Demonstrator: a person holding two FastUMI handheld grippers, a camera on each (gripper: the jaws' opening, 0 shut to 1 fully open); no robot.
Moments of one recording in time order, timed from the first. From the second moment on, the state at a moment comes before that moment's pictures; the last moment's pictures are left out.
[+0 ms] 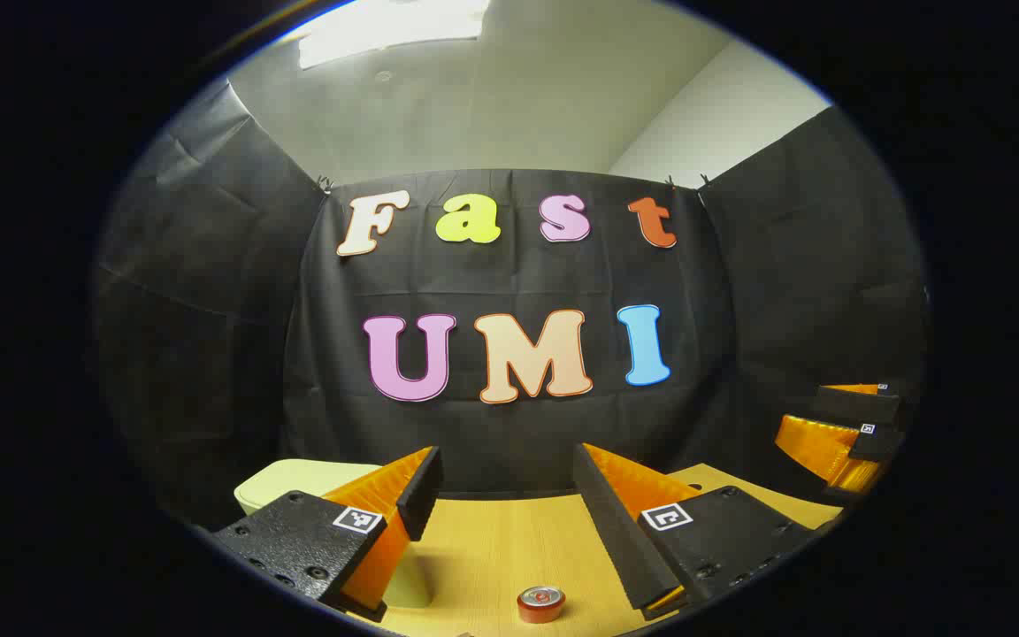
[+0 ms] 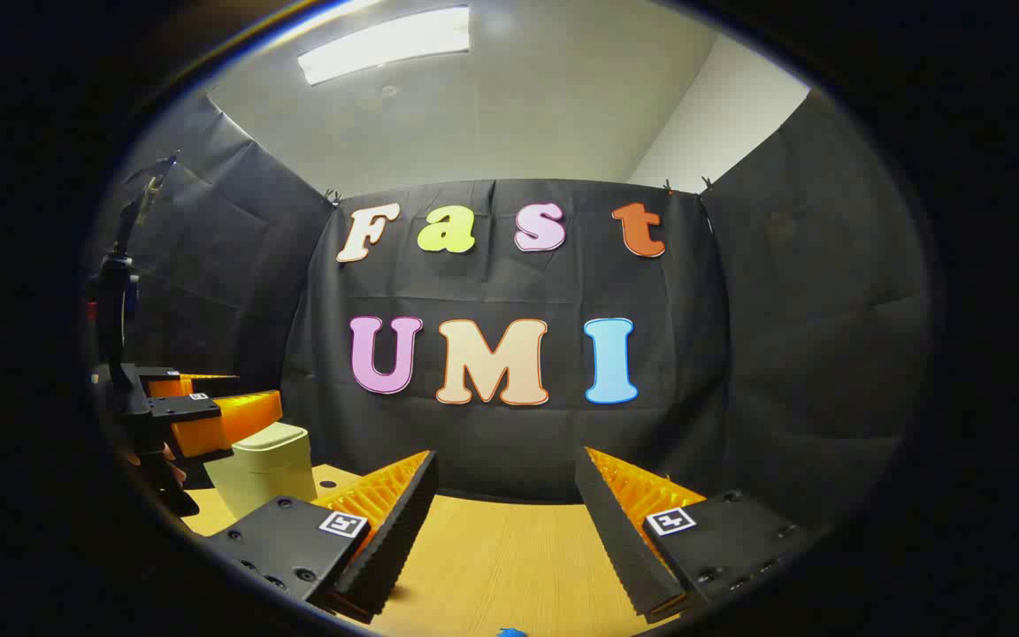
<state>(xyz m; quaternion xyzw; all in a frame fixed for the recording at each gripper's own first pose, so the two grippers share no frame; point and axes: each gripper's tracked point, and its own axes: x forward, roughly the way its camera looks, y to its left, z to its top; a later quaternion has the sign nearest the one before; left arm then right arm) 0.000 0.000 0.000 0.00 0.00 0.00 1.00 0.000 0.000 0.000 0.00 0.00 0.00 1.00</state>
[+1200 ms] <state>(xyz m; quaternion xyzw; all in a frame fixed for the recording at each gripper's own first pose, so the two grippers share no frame) -0.004 0.067 -0.020 -0.01 0.02 0.07 1.00 0.005 0.024 -0.003 0.01 0.00 0.03 1.00</state>
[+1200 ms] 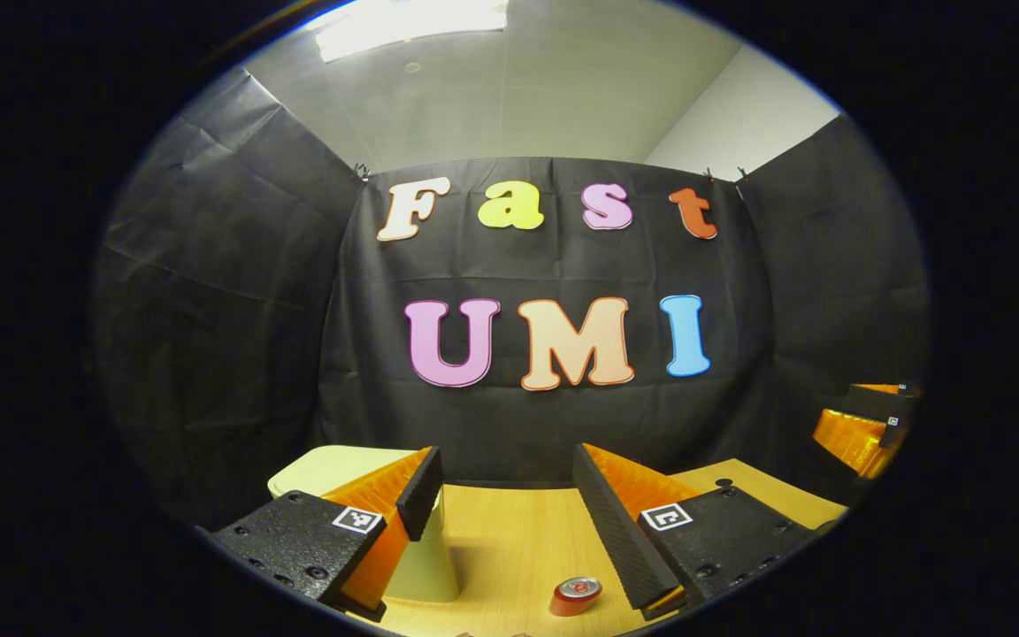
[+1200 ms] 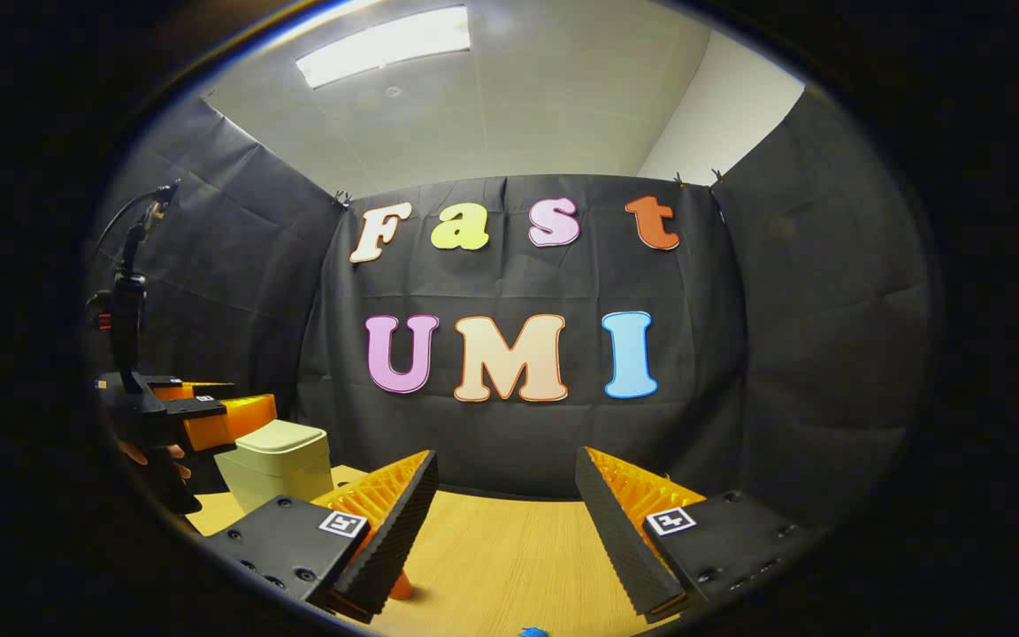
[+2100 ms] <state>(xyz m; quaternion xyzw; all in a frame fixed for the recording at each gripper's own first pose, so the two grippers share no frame) 0.005 0.138 -0.035 0.00 0.05 0.12 0.99 0.014 0.044 -0.006 0.02 0.01 0.02 1.00</state>
